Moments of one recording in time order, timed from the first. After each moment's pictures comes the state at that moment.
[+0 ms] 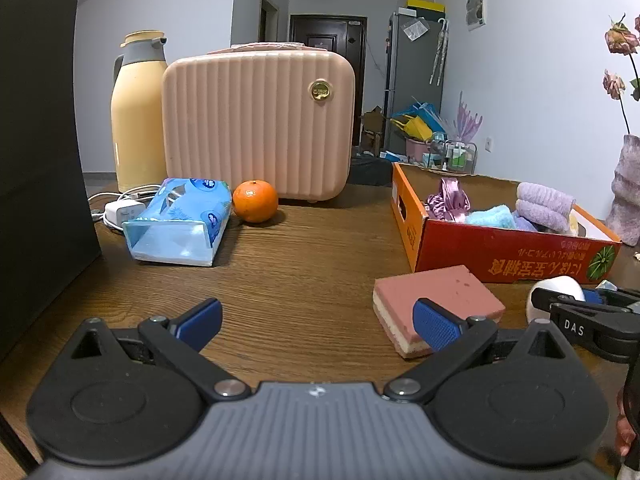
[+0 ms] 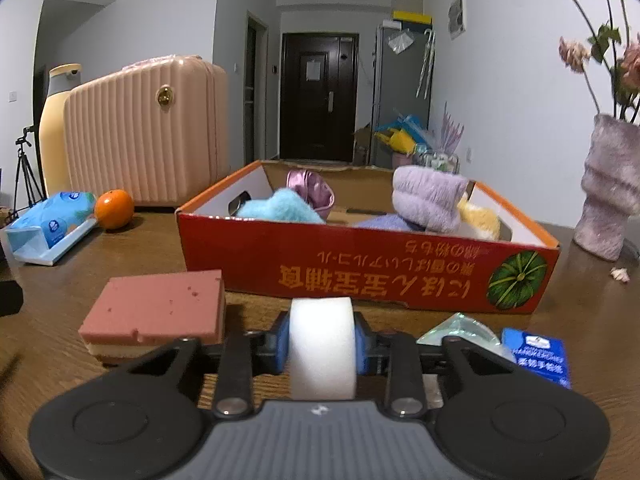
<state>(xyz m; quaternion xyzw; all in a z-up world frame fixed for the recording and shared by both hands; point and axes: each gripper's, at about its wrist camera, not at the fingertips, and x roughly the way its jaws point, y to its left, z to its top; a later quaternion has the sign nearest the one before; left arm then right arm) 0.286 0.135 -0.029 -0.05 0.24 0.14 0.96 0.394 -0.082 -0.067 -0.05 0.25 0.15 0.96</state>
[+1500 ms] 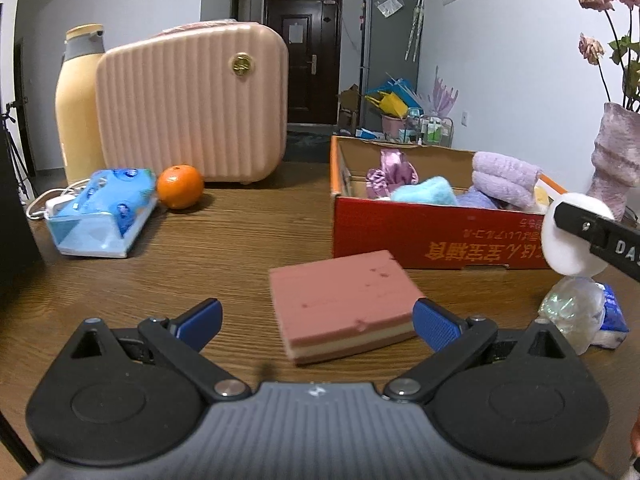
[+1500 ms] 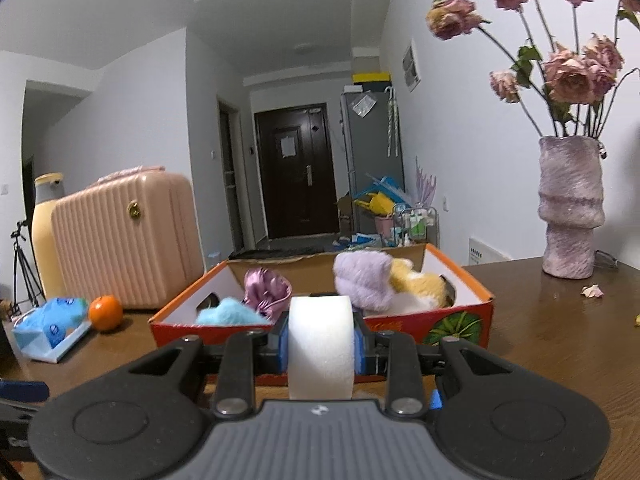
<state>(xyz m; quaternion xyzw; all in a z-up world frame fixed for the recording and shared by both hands) 0.337 0.070 -0.042 -0.04 0.27 0.11 0.95 0.383 -0.148 -0.034 0.05 0.13 0.13 0.98</state>
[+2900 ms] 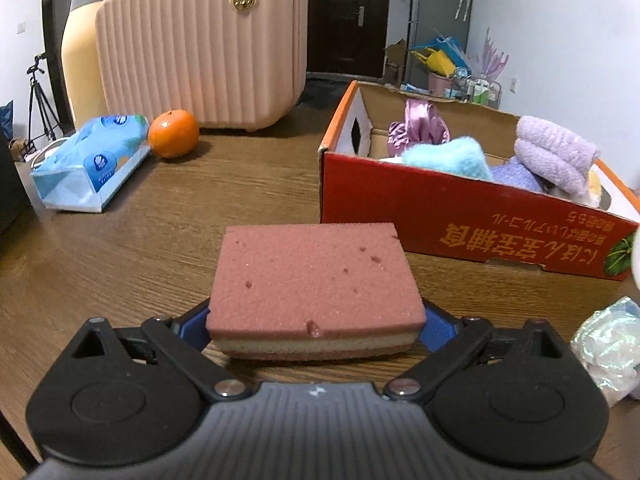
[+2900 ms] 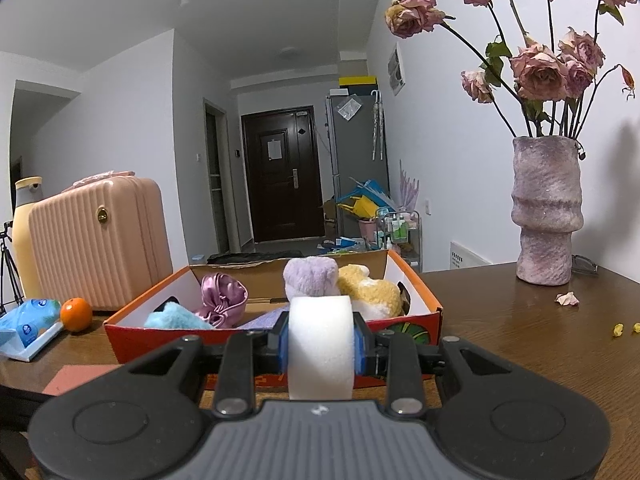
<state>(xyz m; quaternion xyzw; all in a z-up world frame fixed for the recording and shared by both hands) 0.399 0.045 -0.064 -0.07 0.35 0.18 0.92 0.400 -0.185 -0.038 0.04 0.13 0.11 0.98</state>
